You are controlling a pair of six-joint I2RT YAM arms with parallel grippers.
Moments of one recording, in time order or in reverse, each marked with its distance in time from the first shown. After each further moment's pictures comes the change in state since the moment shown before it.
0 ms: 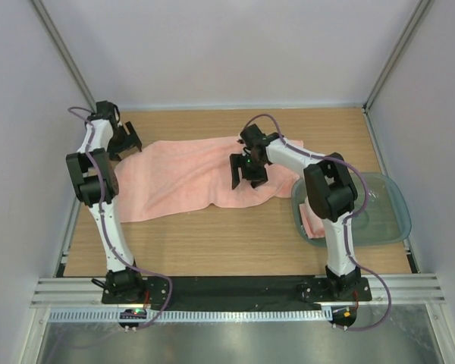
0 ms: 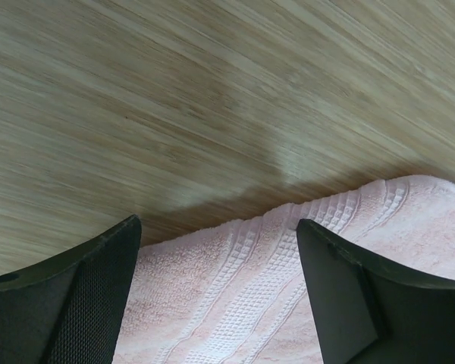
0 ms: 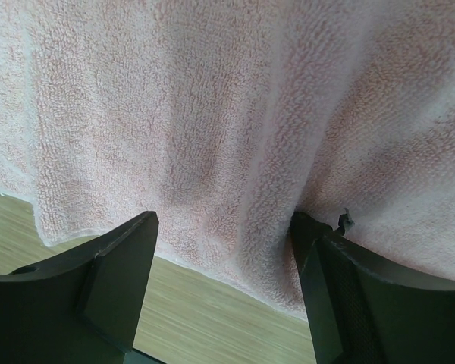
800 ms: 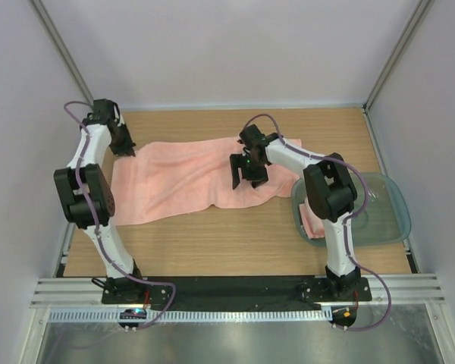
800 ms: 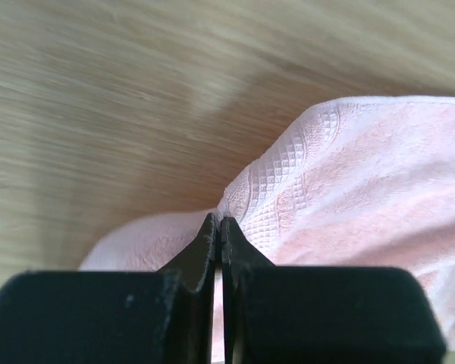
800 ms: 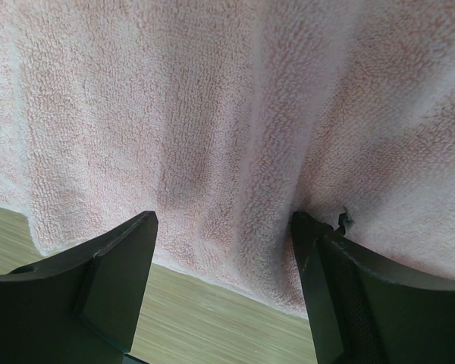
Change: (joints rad) left arm -0.036 -0.348 -0.326 0.036 0.089 0.069; right arm 0.000 0.000 0.000 -0.003 0.041 -0.003
